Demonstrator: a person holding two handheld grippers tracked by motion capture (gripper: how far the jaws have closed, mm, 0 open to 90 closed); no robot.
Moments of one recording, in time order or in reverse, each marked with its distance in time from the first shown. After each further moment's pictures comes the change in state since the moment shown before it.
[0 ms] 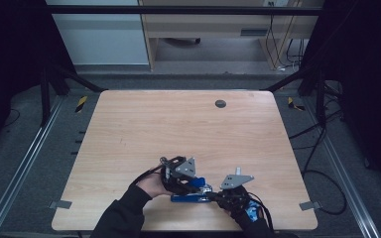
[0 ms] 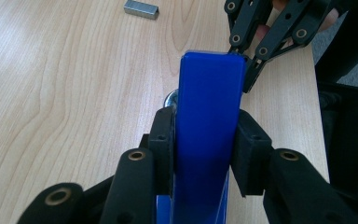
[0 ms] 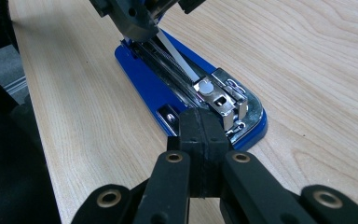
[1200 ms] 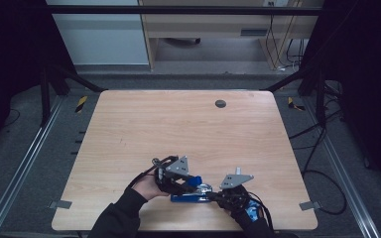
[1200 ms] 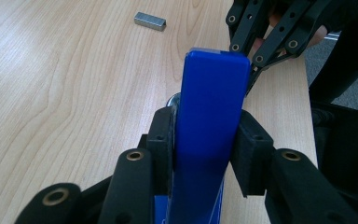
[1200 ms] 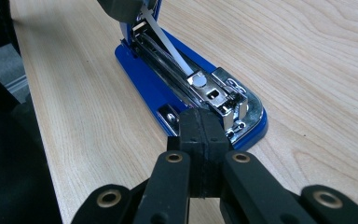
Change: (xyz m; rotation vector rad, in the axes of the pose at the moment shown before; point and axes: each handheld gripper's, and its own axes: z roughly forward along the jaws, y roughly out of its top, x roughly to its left) left arm -0.001 -0.013 -0.010 -0.085 0.008 -0.057; right arm 0.000 0.002 0.000 0.012 0.003 -0.005
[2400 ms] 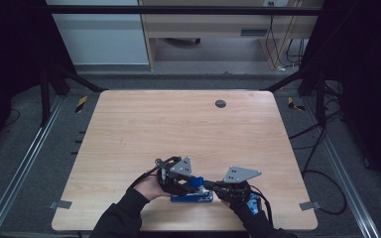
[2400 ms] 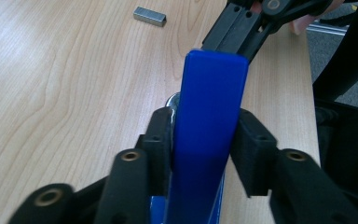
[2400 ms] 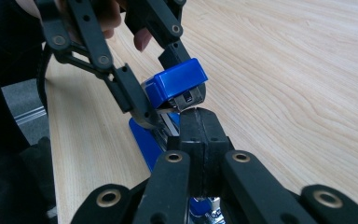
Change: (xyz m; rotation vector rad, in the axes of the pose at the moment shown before) left arm -0.002 0.005 0.005 0.035 0.018 -0.006; right arm -0.002 0.023 -0.014 -0.219 0.029 -0.080
